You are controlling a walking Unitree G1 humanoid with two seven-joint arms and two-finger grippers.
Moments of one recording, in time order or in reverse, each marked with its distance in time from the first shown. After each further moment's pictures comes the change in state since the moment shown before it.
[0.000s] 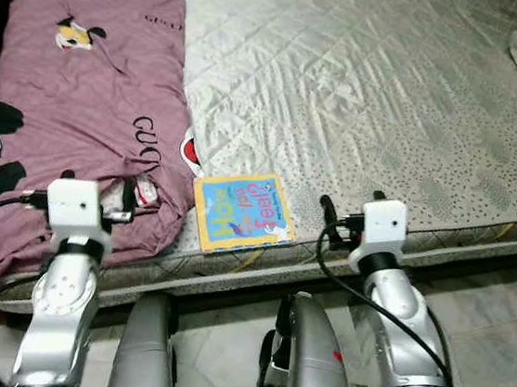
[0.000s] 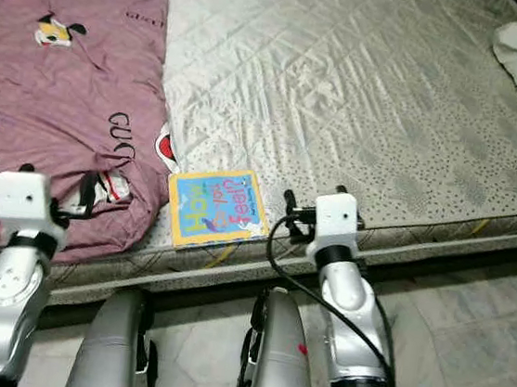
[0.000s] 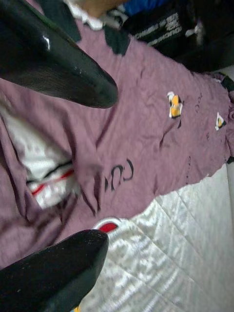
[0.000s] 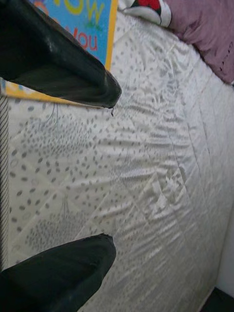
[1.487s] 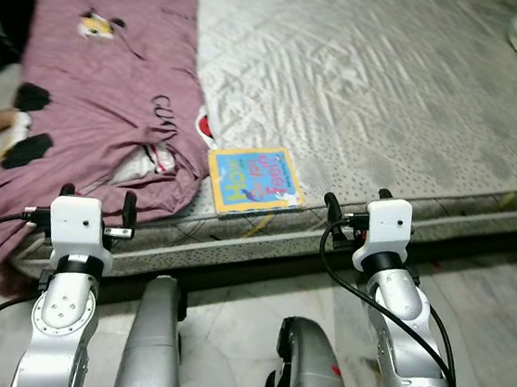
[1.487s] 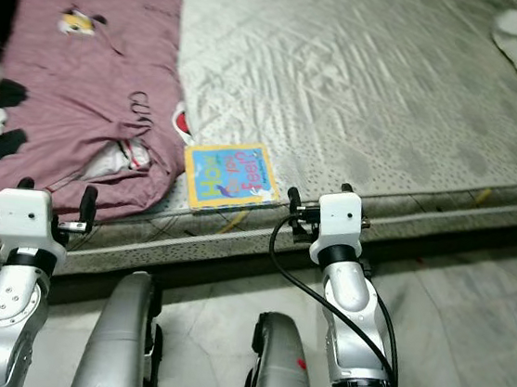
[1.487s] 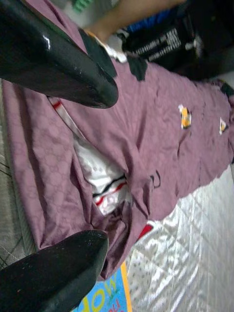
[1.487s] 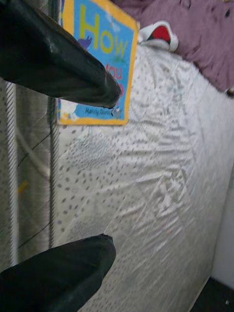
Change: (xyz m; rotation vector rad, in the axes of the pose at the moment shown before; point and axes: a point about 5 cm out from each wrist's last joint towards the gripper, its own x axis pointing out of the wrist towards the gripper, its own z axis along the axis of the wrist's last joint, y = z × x) left arm -0.024 0.005 -0.009 0.071 0.024 0.015; right arm -0.003 0.000 0.003 -0.004 -0.011 -0.018
